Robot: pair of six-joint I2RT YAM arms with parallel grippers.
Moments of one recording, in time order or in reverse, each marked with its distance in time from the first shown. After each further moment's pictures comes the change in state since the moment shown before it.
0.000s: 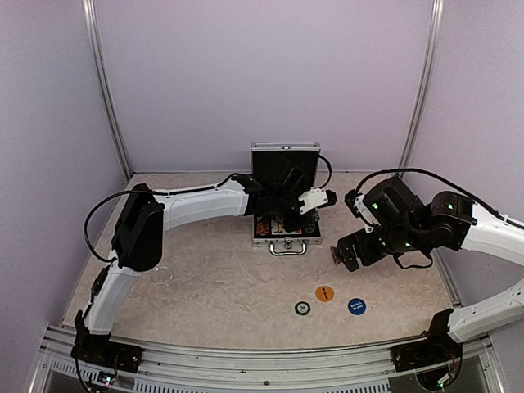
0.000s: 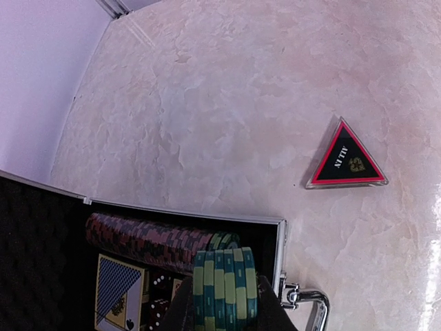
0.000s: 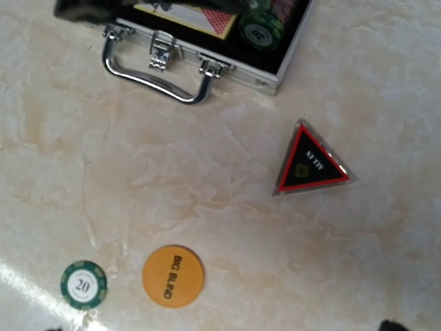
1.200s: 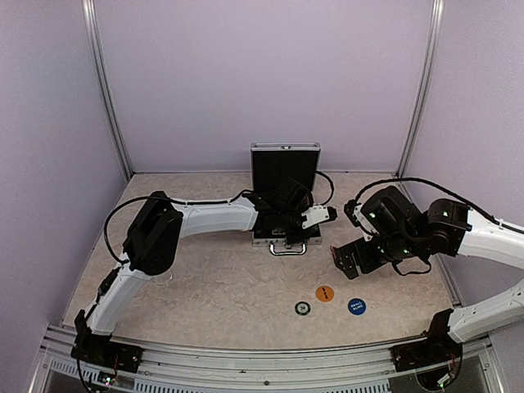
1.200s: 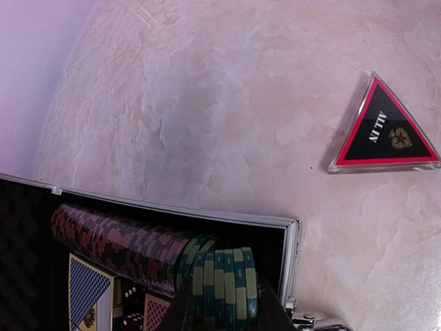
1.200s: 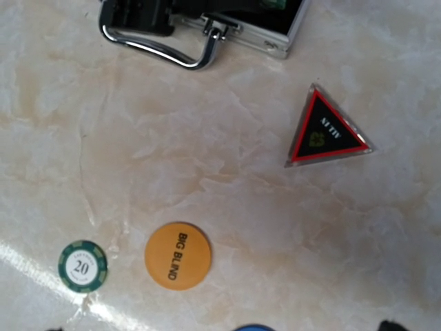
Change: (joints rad) left arm -0.020 0.113 -0.026 0.127 -0.101 0.037; right arm -0.004 -0.006 -0.066 0.020 -0.041 0.034
